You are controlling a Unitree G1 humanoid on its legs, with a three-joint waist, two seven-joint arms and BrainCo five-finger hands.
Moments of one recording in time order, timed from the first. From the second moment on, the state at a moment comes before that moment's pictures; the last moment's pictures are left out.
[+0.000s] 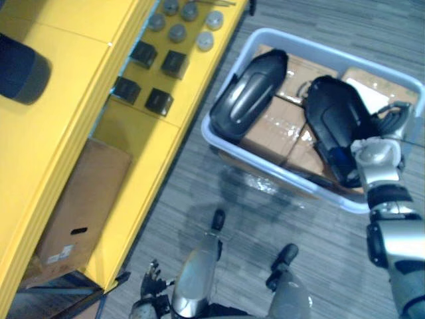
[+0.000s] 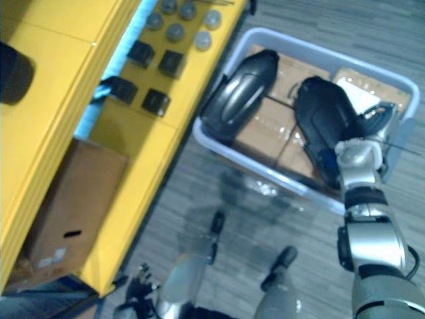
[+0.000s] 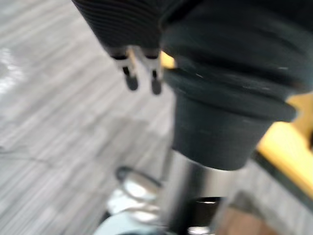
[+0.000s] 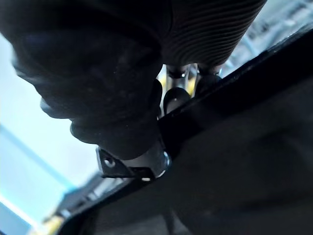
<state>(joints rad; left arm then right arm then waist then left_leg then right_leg) 0.21 0.15 -0.18 0.64 -0.33 -0.22 0.35 -0.82 -0.63 0.03 0.93 -0.13 -0.04 -0.67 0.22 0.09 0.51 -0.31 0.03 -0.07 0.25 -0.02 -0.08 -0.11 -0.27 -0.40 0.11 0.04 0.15</state>
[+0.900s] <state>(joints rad) -0.08 0.12 -0.33 0.14 -0.39 -0.05 0.26 -0.48 -0.22 0.18 0.30 -0.33 -0.08 -0.92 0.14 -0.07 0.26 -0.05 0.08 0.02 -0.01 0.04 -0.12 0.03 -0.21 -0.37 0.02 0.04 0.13</state>
